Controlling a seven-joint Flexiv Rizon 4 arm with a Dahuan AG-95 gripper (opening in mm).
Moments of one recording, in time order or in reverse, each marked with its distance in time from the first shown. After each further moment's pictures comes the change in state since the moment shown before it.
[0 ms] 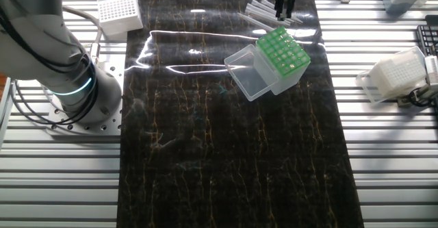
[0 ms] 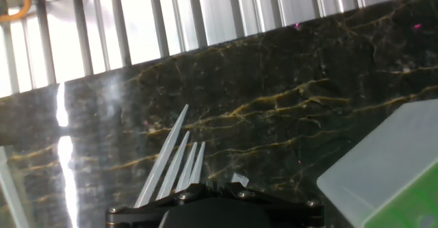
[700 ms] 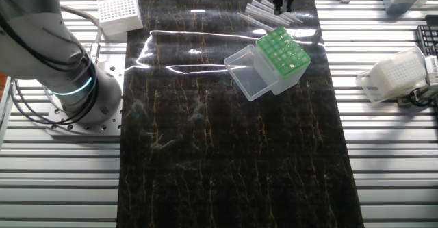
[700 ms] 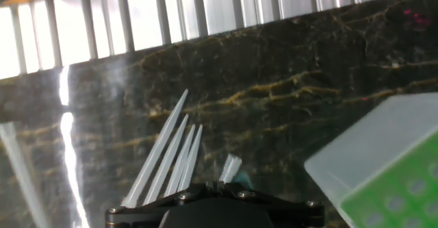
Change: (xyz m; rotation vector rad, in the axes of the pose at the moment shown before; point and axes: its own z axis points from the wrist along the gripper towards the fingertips) arm 0.008 0.003 -0.033 0.015 0.121 -0.033
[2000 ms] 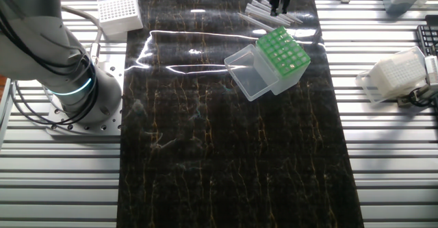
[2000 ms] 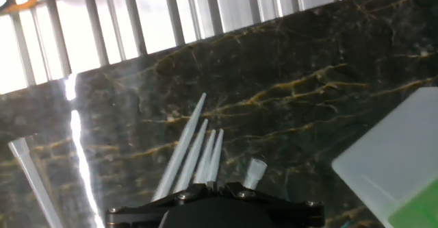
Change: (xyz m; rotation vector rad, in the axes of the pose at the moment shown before) arm 0.008 0.004 0.032 -0.009 -0.030 0.040
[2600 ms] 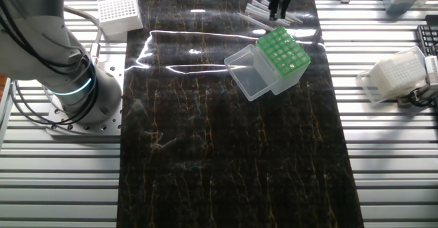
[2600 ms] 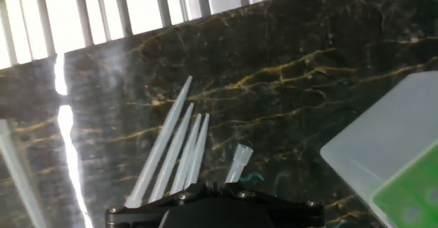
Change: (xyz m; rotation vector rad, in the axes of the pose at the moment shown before) arm 0.003 -0.002 0.020 0.005 -0.003 -0.003
